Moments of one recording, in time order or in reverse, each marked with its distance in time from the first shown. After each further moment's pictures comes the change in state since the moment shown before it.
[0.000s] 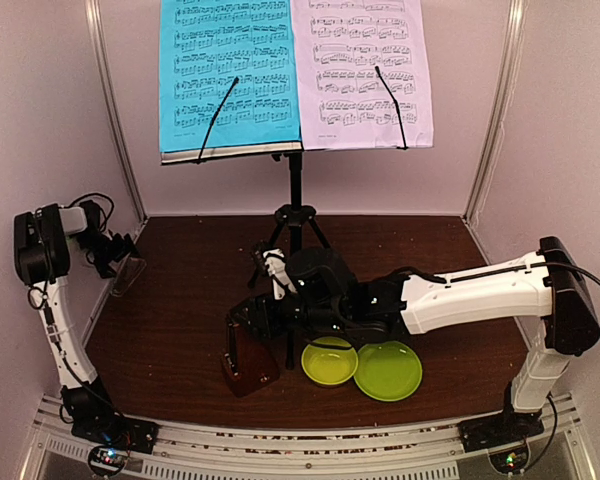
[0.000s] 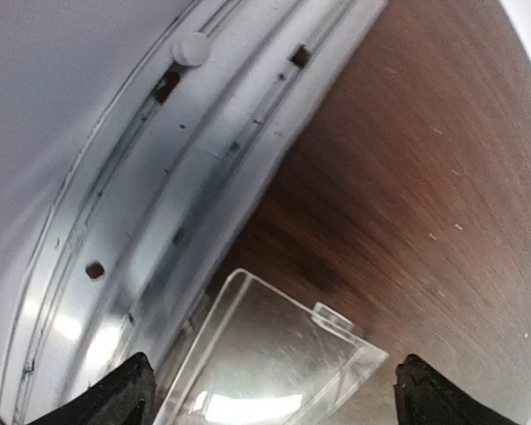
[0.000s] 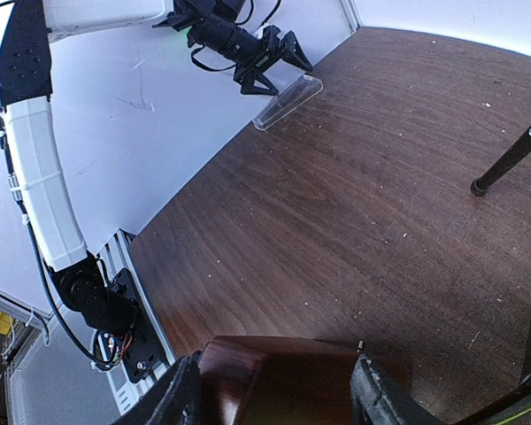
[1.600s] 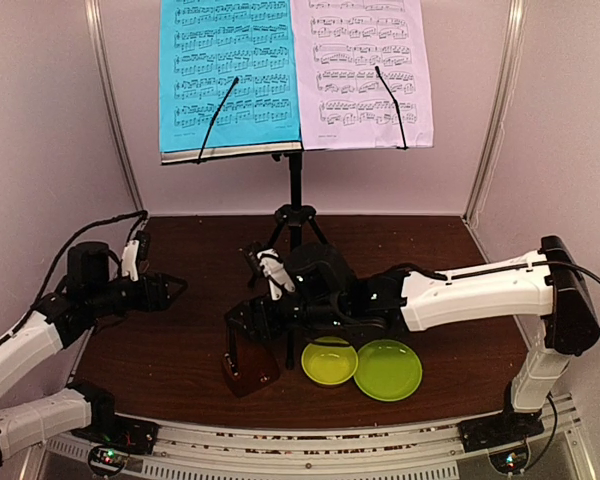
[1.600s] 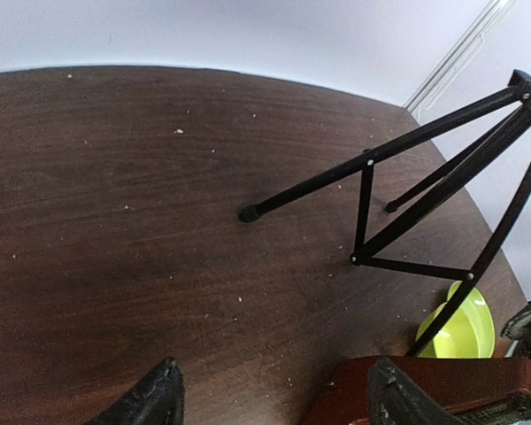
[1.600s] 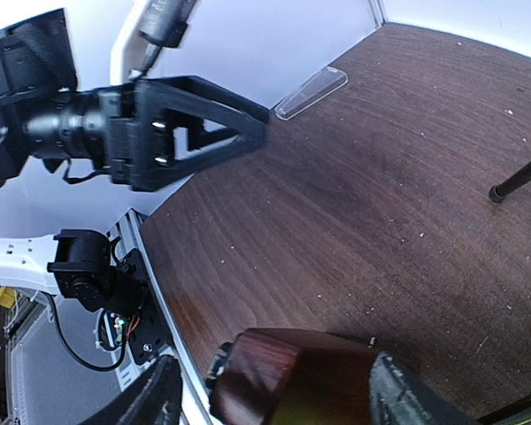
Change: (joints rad) left arm -0.620 -1.456 -1.168 0.458 0.033 0.046; right arm -0.003 0.000 0.024 -0.030 -0.076 -0.051
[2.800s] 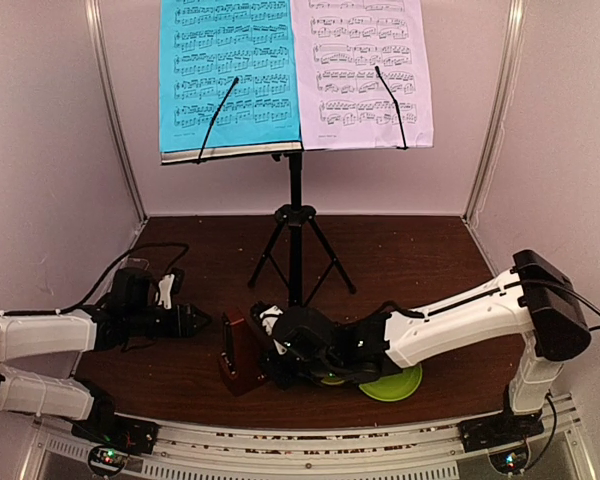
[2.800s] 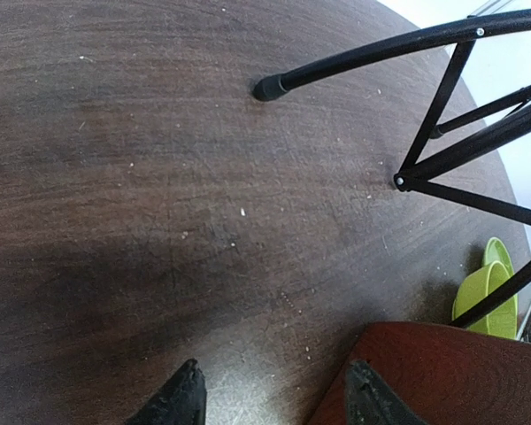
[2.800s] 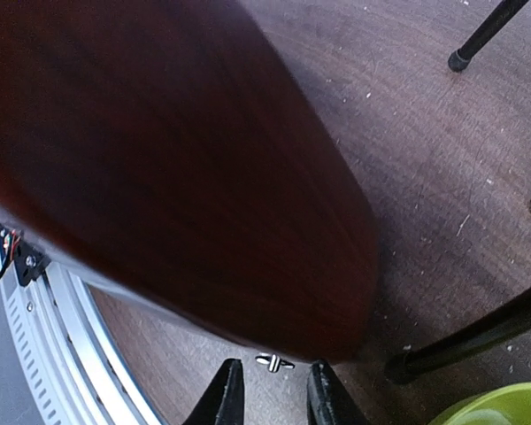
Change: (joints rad) left arm -0.133 0.356 -0.159 0.304 -0.027 -0.132; right arm 0.096 0.071 -0.140 -0.072 0.191 -0.005
